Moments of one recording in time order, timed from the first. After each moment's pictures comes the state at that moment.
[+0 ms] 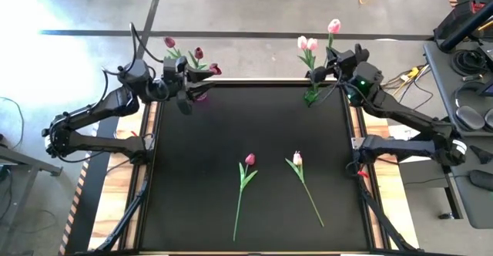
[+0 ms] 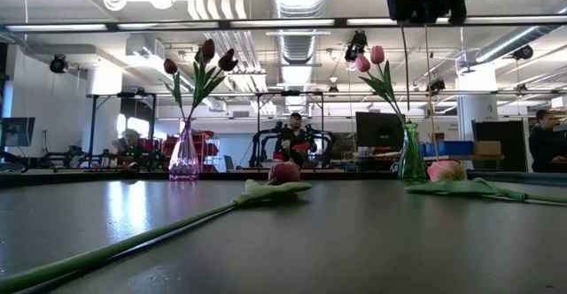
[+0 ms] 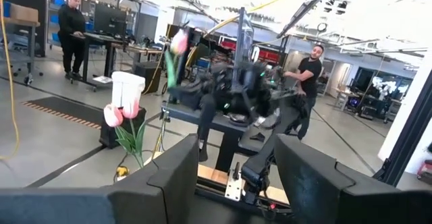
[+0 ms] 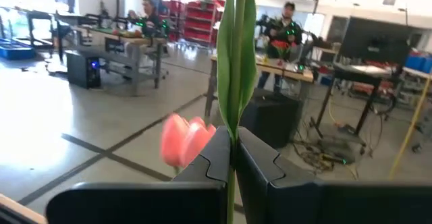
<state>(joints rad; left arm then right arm) 0.38 0.97 1.06 0.03 0.19 -0.25 -0.62 0.94 0.82 0.16 0.58 -0.18</state>
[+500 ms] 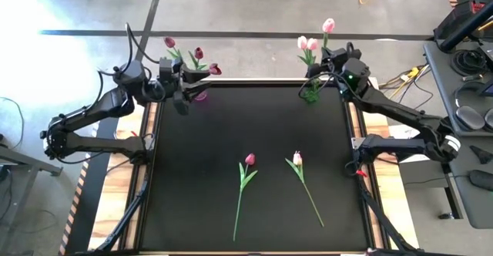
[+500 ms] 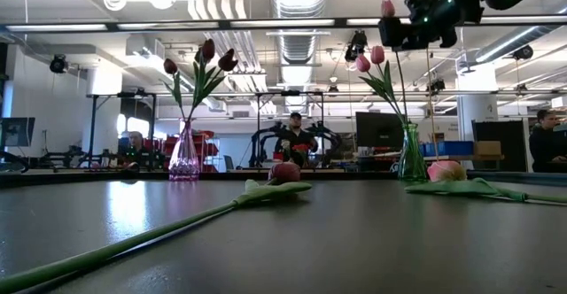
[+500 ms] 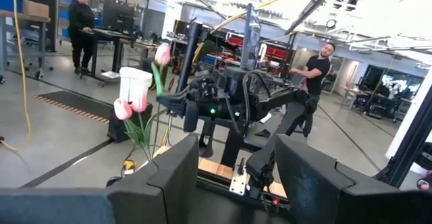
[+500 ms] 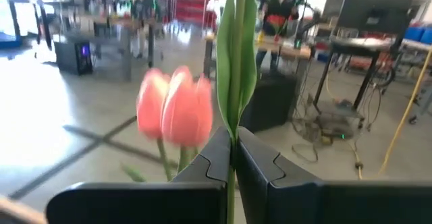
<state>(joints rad) 0.38 0.93 1.06 -0.03 0.16 -0.25 -0.74 1.06 0.75 0.27 0.50 -0.10</state>
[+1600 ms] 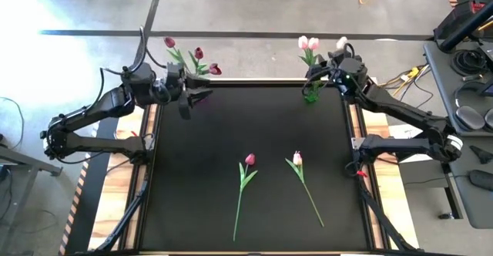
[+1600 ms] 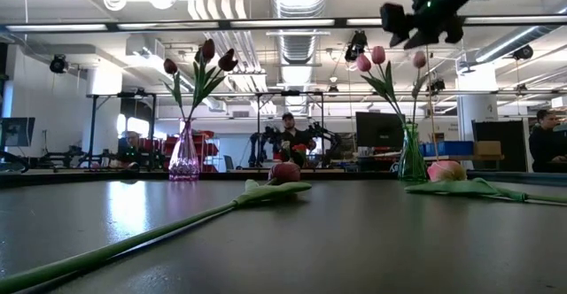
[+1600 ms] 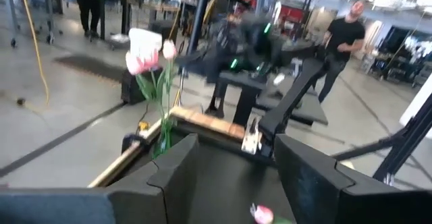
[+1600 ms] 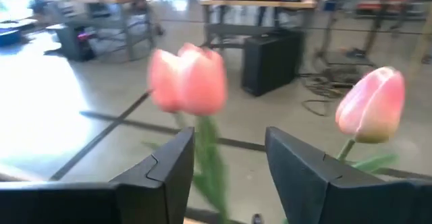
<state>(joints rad) 0.38 0.93 1.06 -0.20 0.16 -0.21 -0.66 1.03 0.85 -0.05 0.59 0.16</state>
